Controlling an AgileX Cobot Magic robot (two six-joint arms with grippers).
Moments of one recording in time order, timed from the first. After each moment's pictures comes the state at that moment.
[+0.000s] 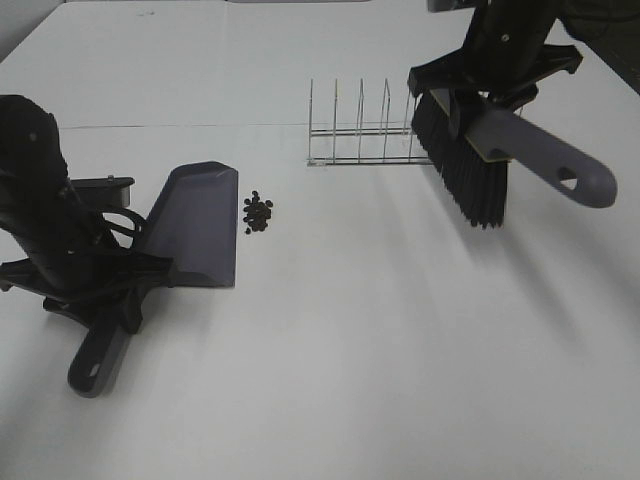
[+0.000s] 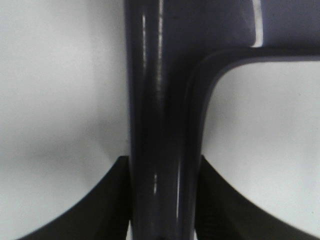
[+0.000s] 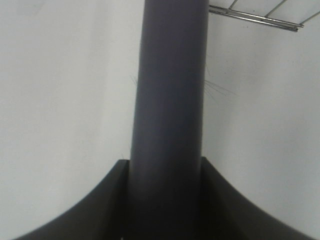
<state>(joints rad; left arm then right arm) -0.32 1.98 -1.03 -0.20 0.67 -0.14 0.26 2.09 -1.74 -0.09 1.05 0.12</state>
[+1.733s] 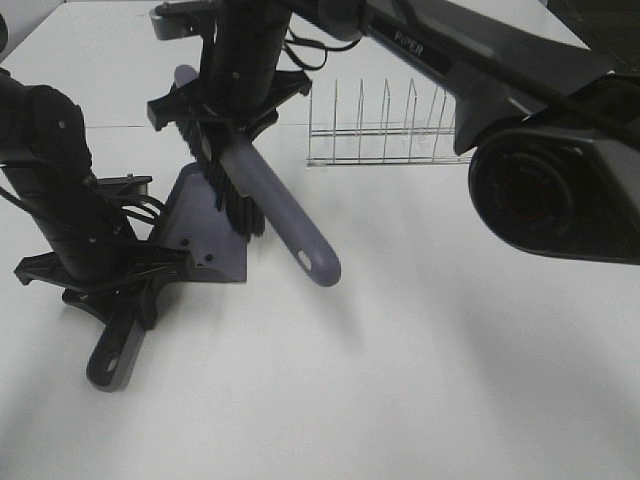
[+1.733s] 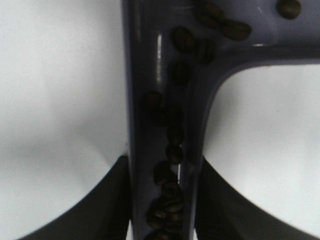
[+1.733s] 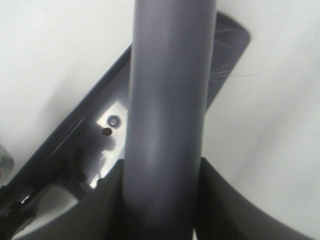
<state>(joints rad) -0.33 2.06 -1.14 -0.23 0.77 -0.14 0.65 2.57 -2.56 0.04 1.23 0.09</state>
